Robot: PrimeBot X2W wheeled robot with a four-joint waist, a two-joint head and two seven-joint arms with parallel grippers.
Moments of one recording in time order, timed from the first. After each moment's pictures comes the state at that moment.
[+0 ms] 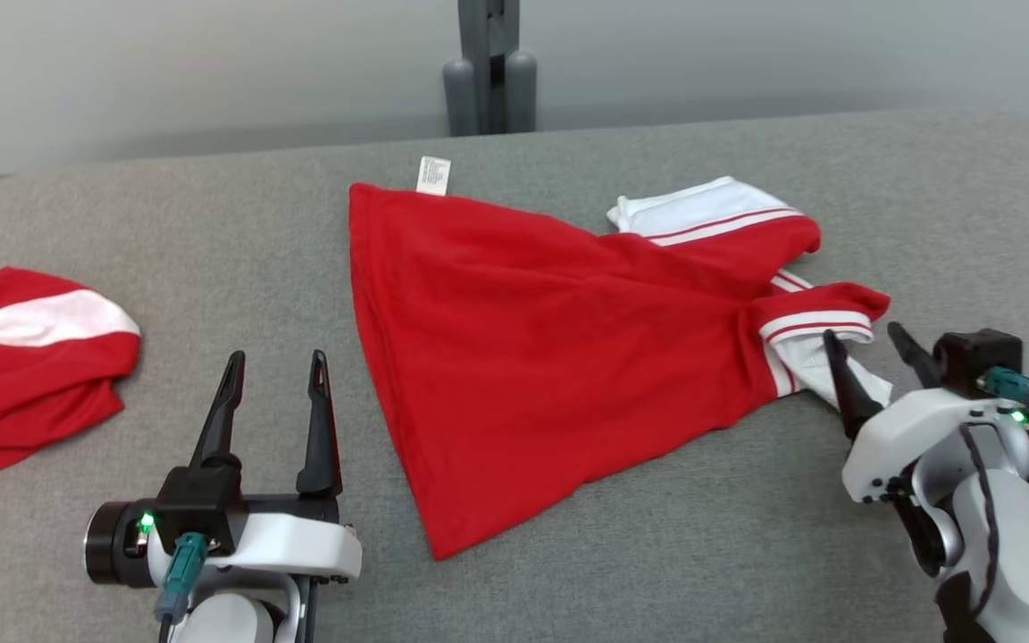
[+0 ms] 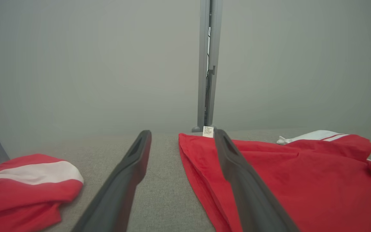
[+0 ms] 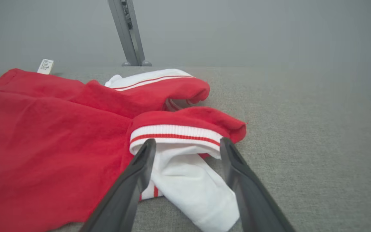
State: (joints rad) left arm -0.12 0.05 -0.17 0.14 -0.15 0.16 -0.26; right arm -0.48 -0.13 0.08 0.71 0.18 0.13 -0.06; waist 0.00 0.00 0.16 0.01
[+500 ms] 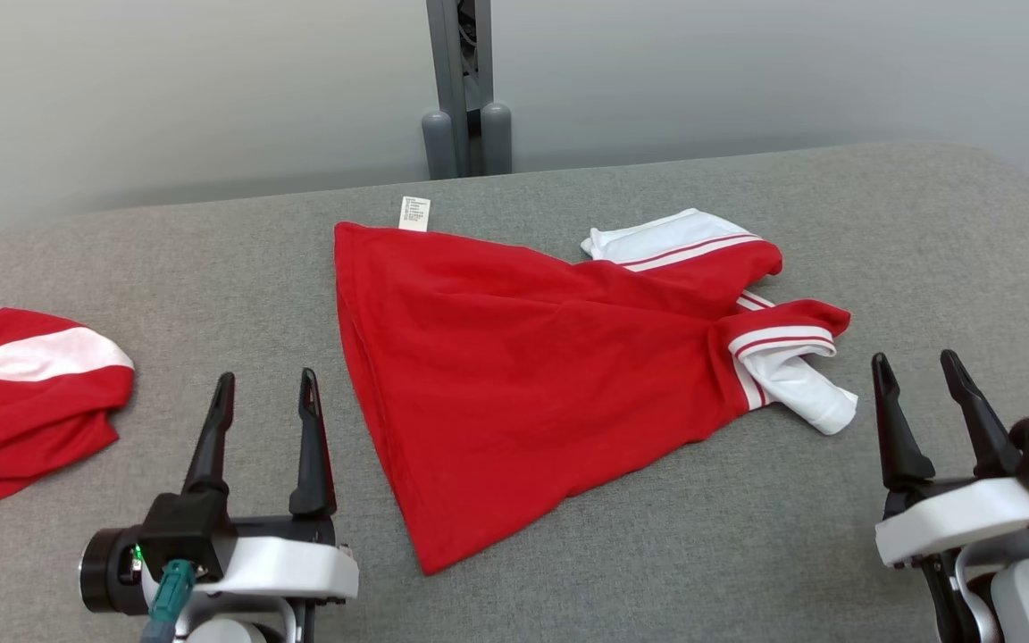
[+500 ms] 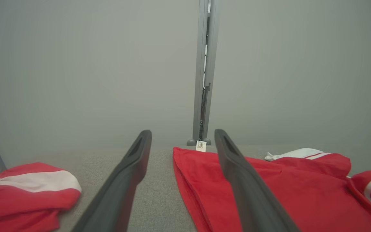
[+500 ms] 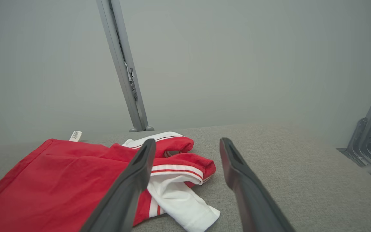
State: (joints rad) left arm -0.06 0.05 -0.15 0.09 -0.18 0.17 -0.26; right arm -0.23 -0.15 0.04 0.36 0.28 0.13 -0.26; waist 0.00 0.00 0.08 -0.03
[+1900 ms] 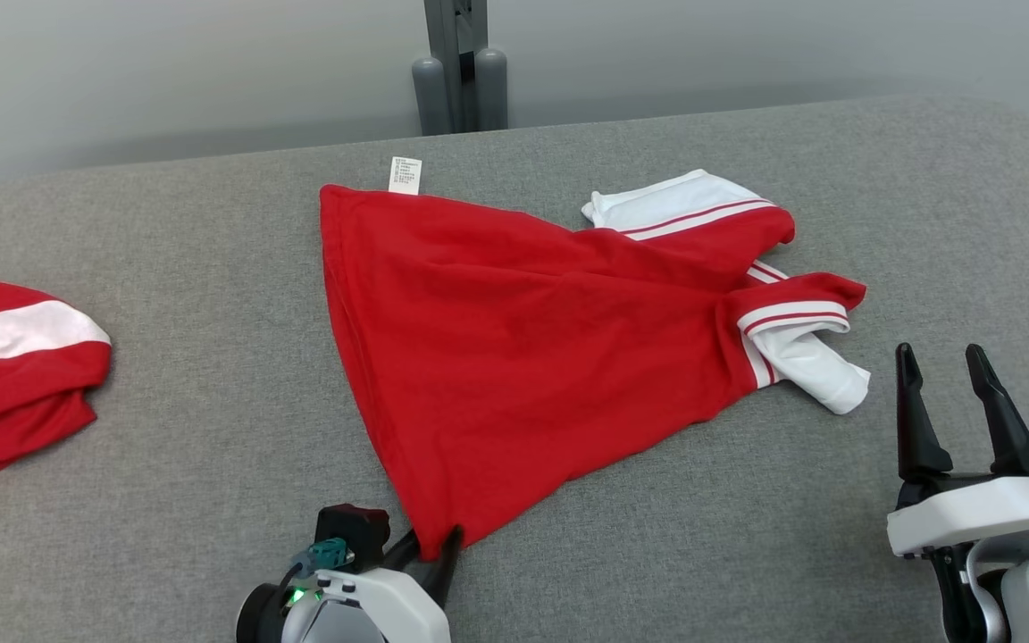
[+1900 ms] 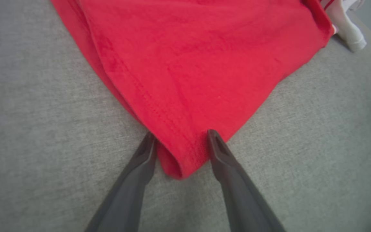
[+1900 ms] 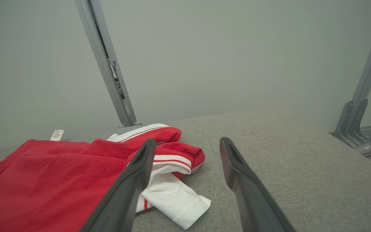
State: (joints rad) left arm -0.11 0.06 -0.43 0.37 -0.42 0.01 0.14; right arm -0.20 -0.10 -0.05 0.32 0.25 0.13 -0.26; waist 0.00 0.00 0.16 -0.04
